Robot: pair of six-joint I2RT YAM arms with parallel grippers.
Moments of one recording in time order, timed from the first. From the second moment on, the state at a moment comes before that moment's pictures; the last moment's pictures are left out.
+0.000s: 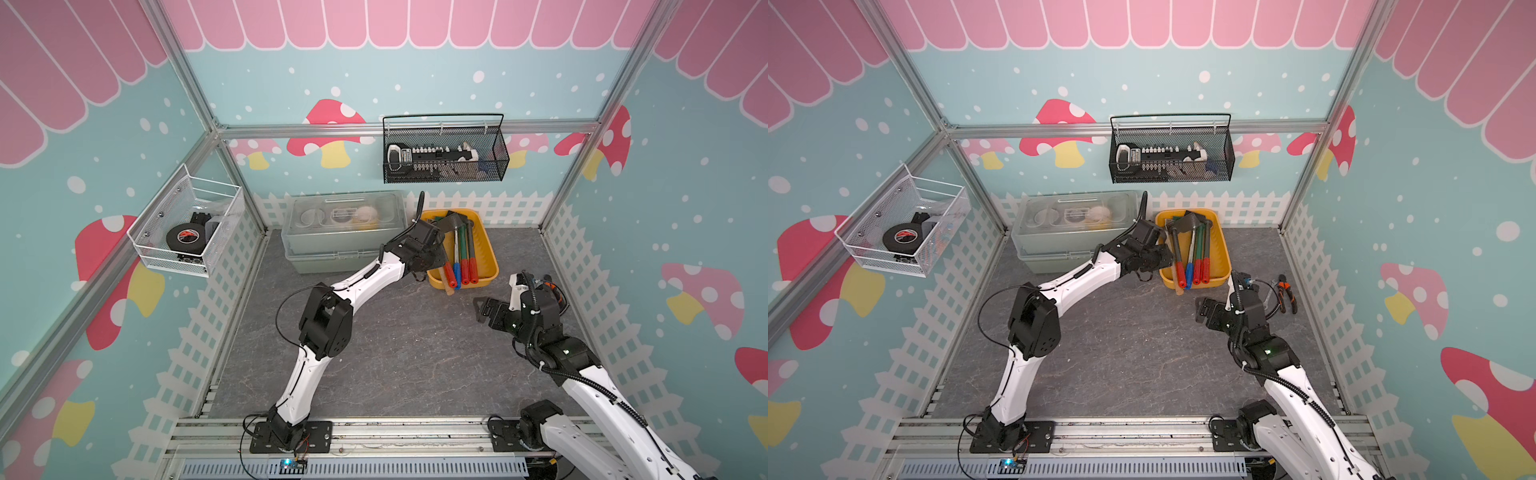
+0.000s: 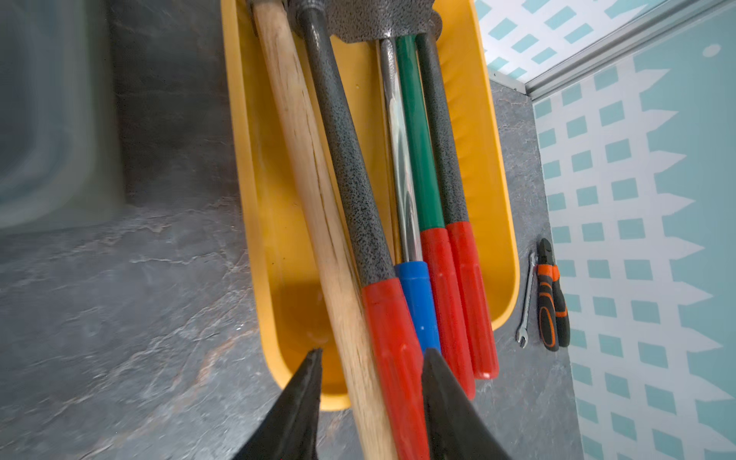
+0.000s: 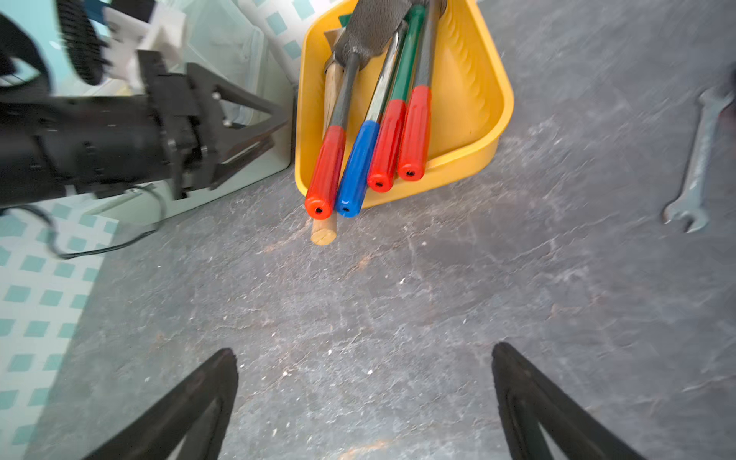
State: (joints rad) left arm -0.68 2.20 2.00 -0.54 0.03 -0.72; right arm 0.33 0.78 0.69 -0.48 0.05 0.49
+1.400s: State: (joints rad) left arm 0.01 1.33 0.58 0.22 -0.11 -0.09; right arm 0.24 1.01 0.34 0.37 0.60 -0.14
